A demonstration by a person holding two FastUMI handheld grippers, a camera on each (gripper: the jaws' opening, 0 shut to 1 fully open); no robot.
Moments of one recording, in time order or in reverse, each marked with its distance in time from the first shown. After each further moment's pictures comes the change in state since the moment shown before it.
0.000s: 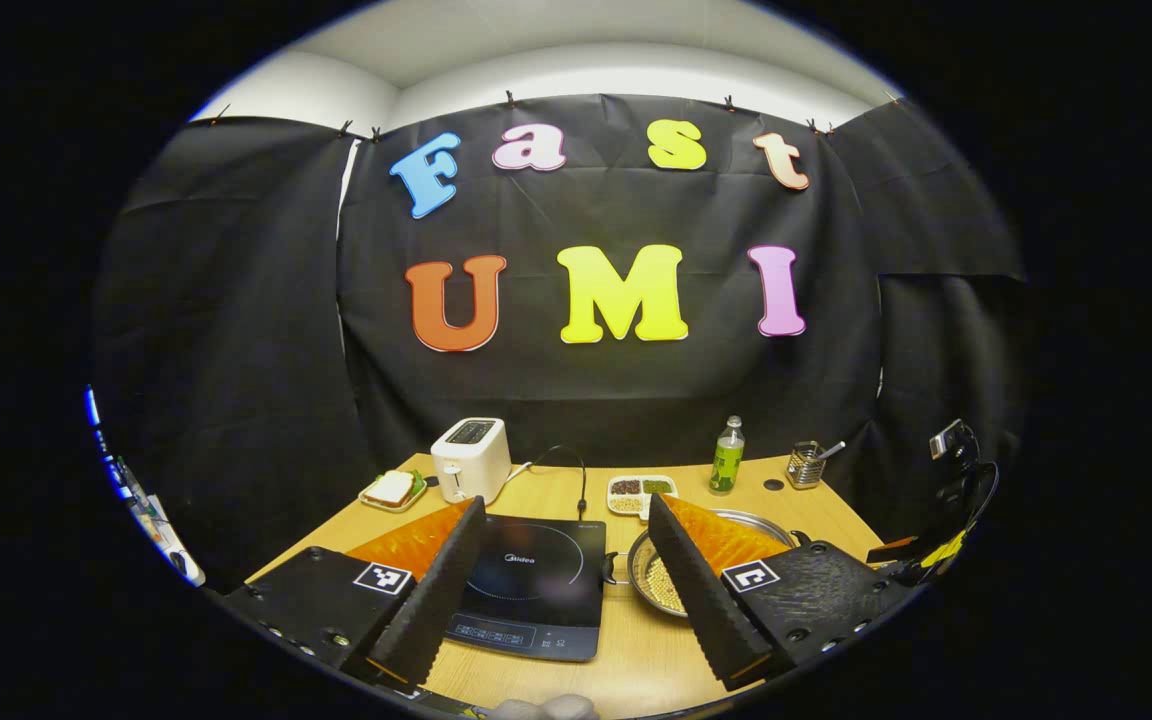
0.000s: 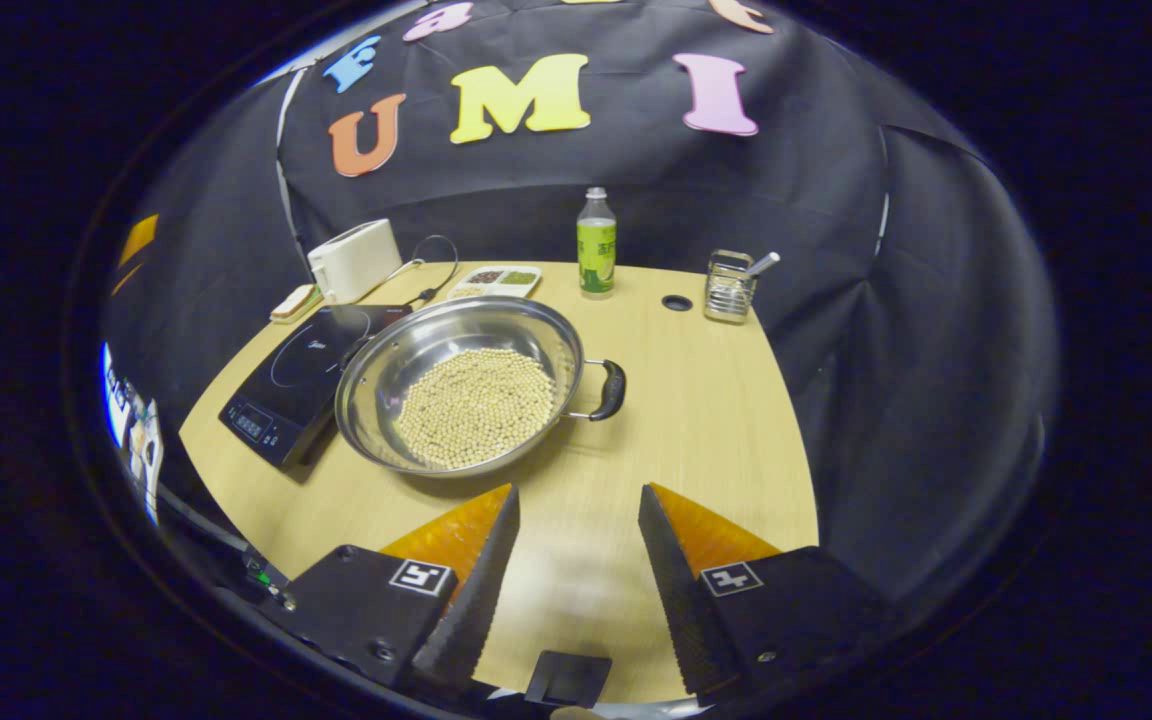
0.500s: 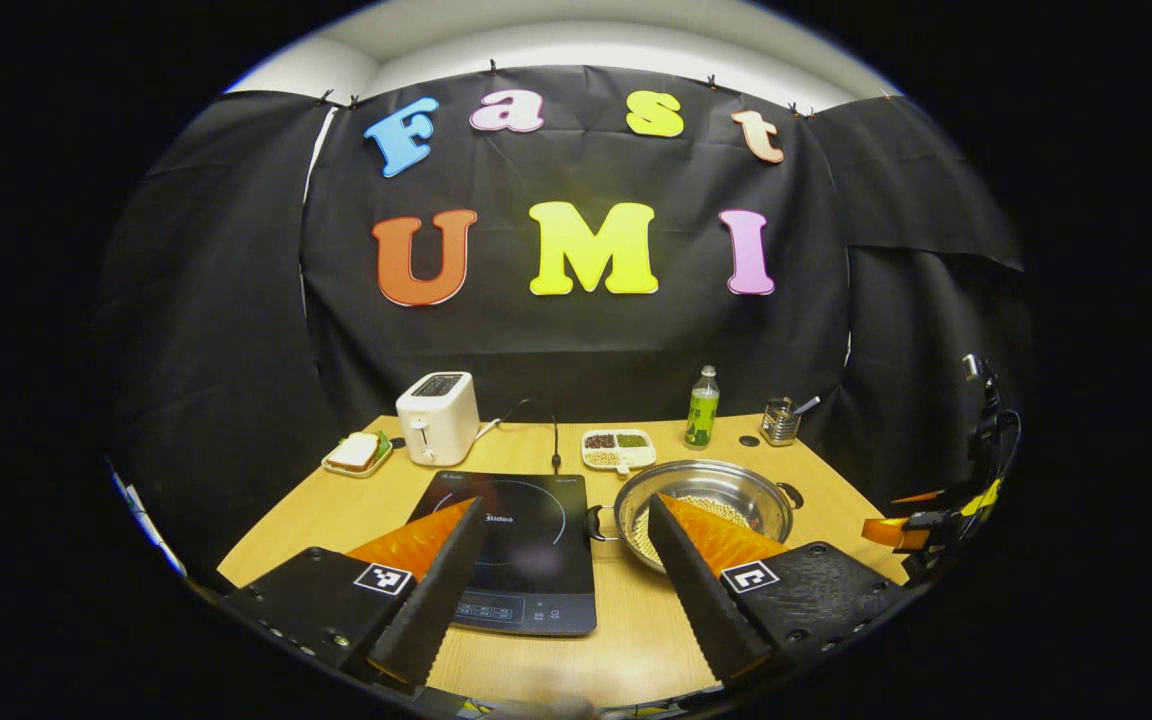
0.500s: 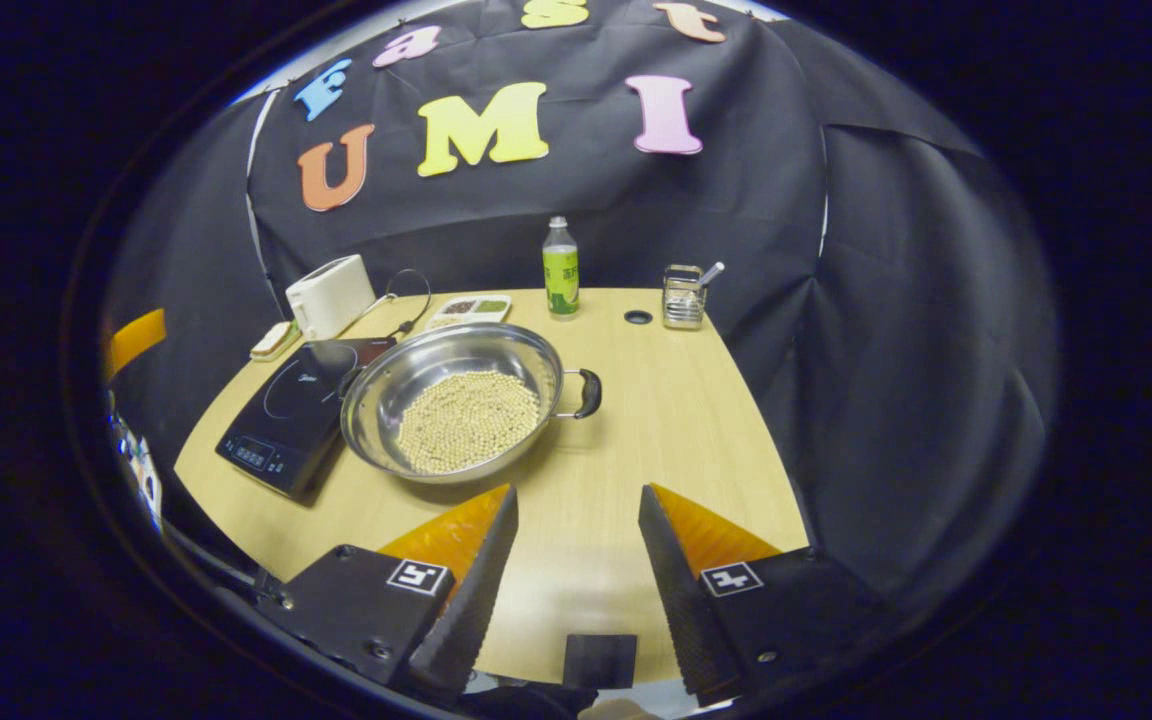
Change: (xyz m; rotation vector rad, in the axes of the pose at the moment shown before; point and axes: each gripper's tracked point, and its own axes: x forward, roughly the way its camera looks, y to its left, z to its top) left arm 0.015 -0.003 -0.073 0.004 0.118 -0.110; right arm -0.028 0.011 -0.008 0.066 -0.064 -0.059
